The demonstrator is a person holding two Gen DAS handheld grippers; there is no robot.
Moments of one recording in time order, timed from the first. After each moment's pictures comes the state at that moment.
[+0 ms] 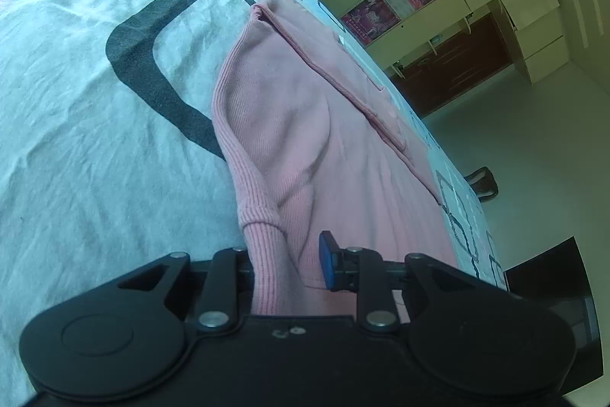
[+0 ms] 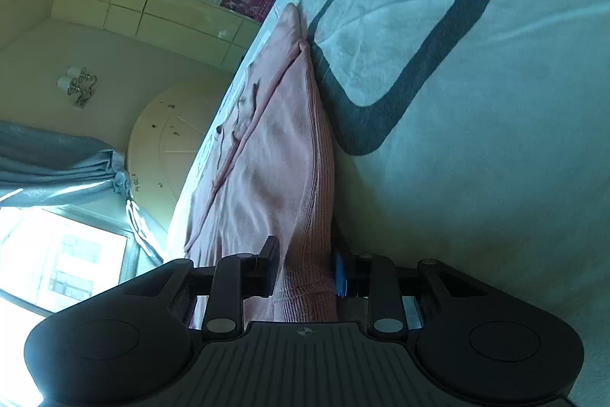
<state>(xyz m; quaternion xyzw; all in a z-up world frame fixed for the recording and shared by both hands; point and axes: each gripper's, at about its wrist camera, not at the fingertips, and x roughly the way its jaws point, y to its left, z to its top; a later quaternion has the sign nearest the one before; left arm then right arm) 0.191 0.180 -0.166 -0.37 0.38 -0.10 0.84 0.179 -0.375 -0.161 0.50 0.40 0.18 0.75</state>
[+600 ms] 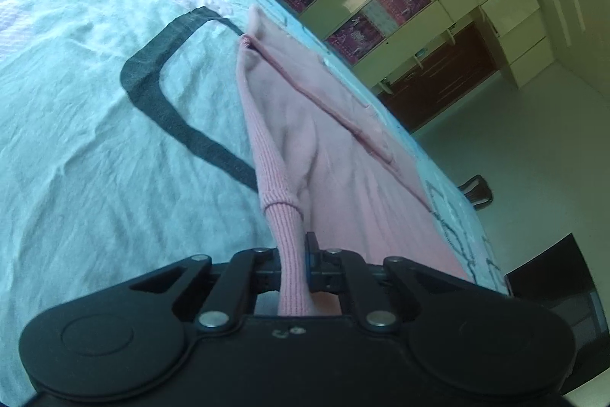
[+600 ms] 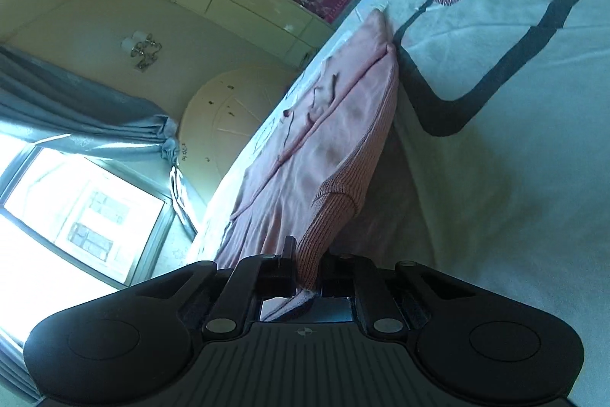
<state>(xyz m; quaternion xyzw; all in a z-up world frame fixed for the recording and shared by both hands) 0.165 0.184 -0.157 -0.34 0.36 -0.09 0.87 0.136 -0.355 -0.123 0.42 0.35 0.23 0.80</state>
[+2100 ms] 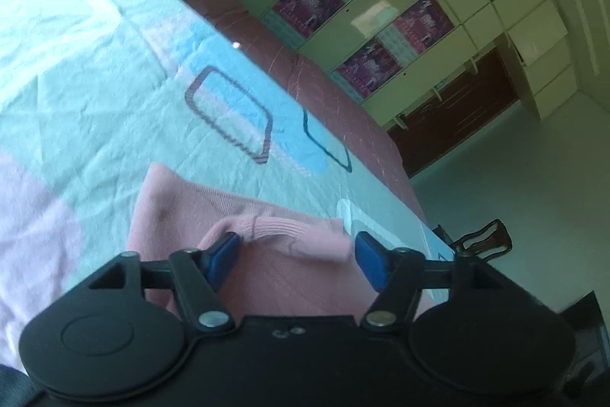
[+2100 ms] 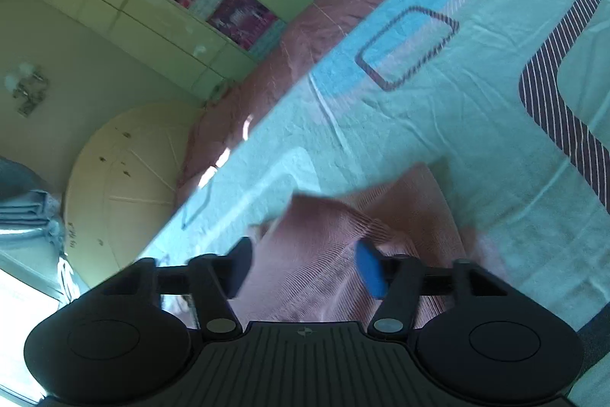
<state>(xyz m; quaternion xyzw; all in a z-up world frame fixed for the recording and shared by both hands) 0.571 0.219 -0.149 -0.33 0.31 -0.09 0.88 0.558 -0.321 -0.120 0.41 0.34 0.12 0.84</state>
